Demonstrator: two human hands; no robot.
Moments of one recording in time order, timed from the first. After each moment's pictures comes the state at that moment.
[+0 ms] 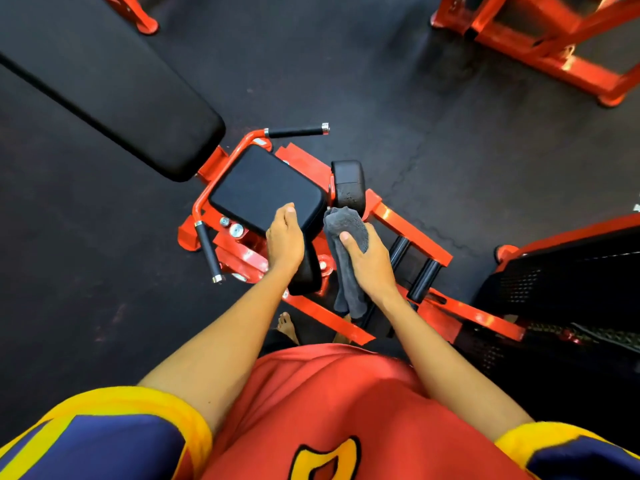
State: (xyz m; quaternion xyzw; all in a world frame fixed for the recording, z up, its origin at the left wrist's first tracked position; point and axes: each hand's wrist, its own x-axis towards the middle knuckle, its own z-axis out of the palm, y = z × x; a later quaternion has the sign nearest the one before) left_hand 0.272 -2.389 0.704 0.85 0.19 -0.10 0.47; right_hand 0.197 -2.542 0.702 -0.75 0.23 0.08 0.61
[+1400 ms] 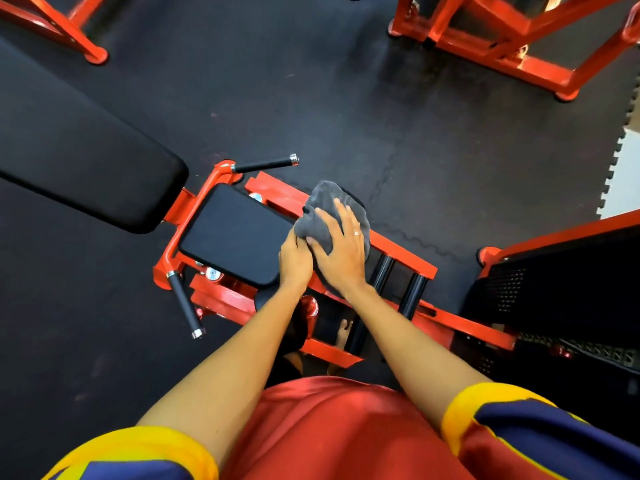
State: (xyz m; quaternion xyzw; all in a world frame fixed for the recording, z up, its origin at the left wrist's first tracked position) left_hand 0.336 -2.458 0.687 0.80 0.16 -0.20 0.55; right_hand 0.308 -2.556 0.652 -0.89 0.15 -0.07 0.42
